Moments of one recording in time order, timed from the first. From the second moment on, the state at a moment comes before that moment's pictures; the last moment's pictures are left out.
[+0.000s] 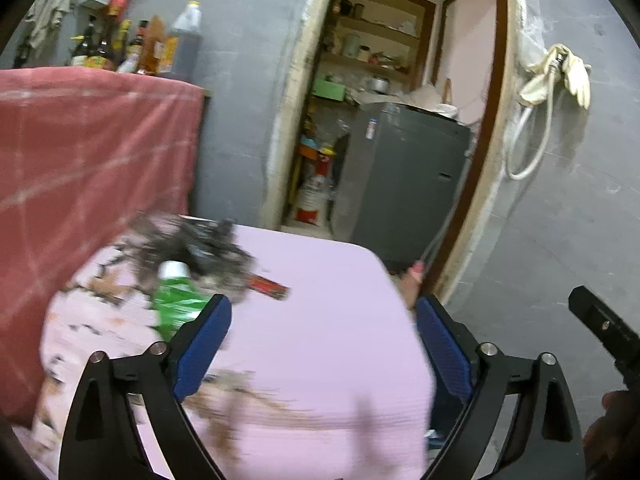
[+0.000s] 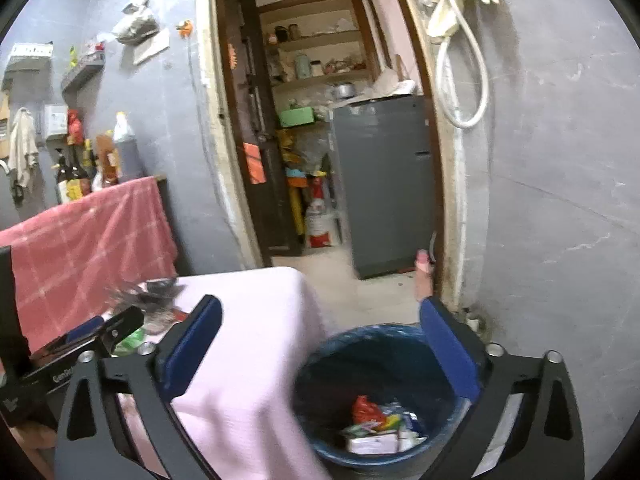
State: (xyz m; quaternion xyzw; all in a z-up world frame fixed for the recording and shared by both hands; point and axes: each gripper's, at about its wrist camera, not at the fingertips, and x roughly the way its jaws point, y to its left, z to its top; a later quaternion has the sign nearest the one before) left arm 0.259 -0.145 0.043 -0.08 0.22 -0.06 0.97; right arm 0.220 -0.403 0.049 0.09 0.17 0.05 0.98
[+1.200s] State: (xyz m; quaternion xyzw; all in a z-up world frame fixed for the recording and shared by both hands) left arm 0.305 0.036 -0.009 -0.11 0.33 -0.01 0.94; right arm 0.339 -0.215 -0.007 0.04 0.30 0.20 0.93
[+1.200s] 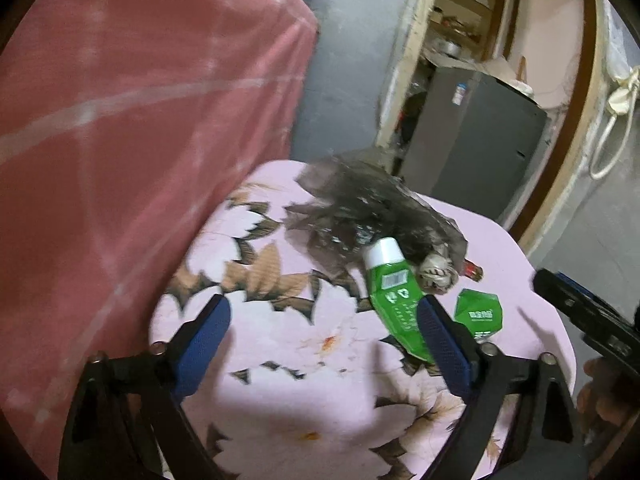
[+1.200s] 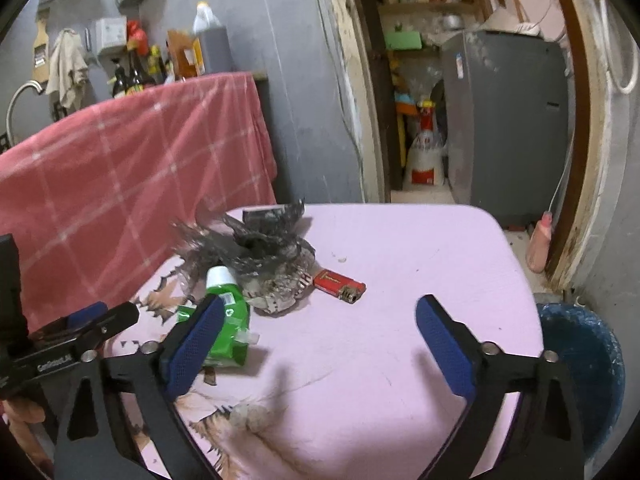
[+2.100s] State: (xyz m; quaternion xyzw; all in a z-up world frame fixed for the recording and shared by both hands) left arm 0.373 0.020 -0.021 -0.13 0.41 -0.11 0.90; right arm 0.442 -0.182 -0.047 -0.09 0.43 0.28 0.85
